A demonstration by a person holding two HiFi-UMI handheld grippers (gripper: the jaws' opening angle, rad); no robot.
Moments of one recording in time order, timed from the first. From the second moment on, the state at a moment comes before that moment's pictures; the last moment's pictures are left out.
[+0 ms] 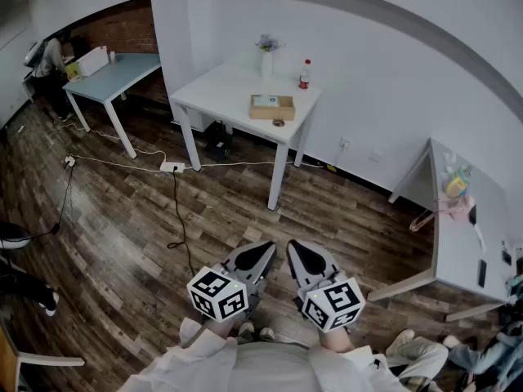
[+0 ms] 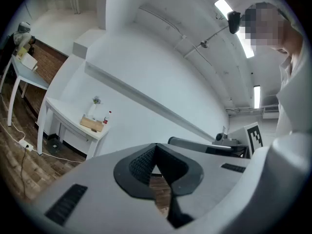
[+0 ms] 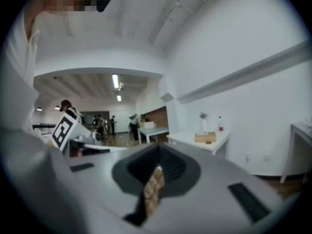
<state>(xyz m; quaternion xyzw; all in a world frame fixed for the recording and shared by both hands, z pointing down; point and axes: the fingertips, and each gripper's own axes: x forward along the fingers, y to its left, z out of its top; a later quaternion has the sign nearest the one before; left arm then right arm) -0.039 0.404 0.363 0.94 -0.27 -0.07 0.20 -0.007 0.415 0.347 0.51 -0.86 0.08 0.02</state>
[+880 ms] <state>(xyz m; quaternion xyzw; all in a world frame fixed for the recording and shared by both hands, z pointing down) -0.043 0.402 0.369 0.94 -0.29 -0.07 0.19 0.003 0.417 0.361 0.51 -0.85 0.10 0.02</state>
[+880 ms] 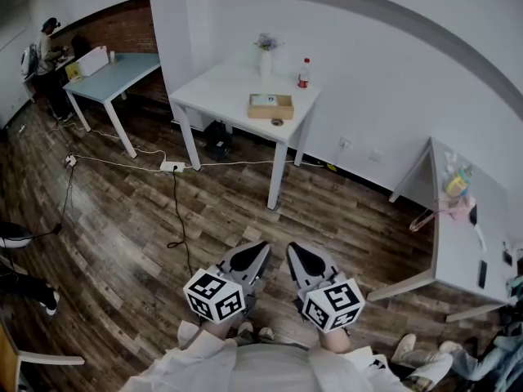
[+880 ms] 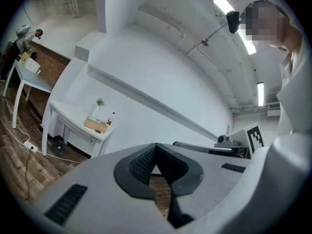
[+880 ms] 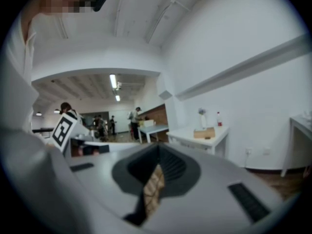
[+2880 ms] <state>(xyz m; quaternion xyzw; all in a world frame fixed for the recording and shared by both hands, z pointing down) -0.006 0.078 0.356 0.95 -0.25 -0.06 0.16 0.047 0.099 0.357 0.54 -0.84 0.10 0.01</state>
